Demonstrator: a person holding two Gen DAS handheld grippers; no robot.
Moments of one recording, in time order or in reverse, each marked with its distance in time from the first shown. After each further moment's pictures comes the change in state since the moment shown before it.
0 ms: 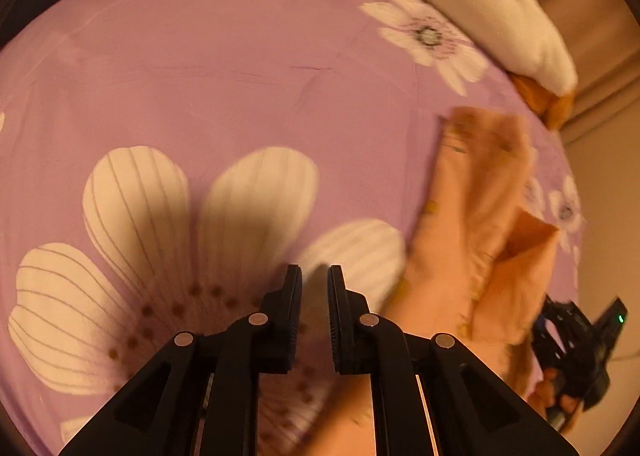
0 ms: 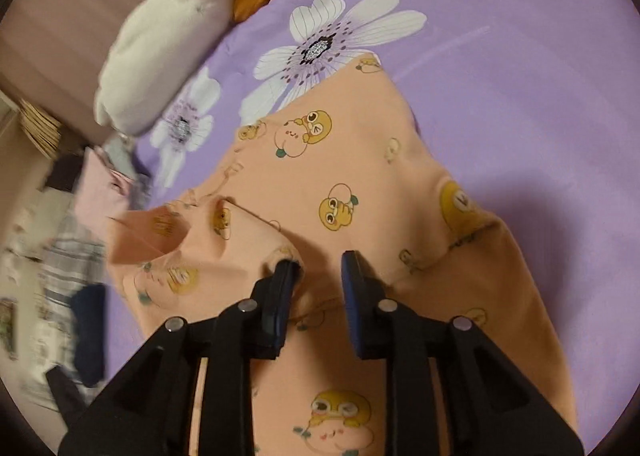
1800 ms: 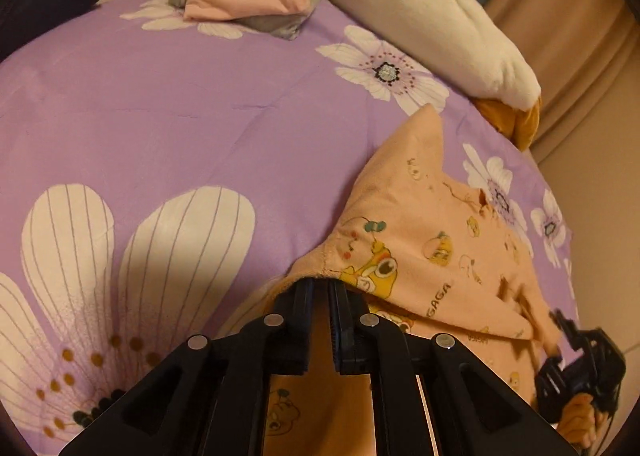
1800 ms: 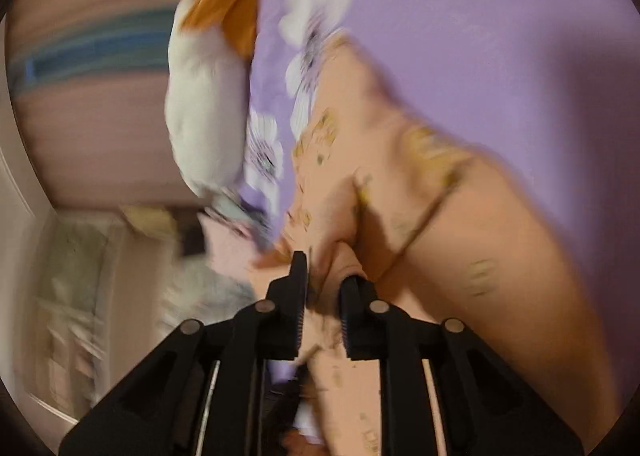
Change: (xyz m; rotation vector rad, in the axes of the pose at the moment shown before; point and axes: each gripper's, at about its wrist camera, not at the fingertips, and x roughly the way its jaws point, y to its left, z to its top) left arm 0.036 -0.015 0.007 0.027 -0.223 -0.061; right arm -0.010 -0.097 -0.018 0.608 0.045 0.612
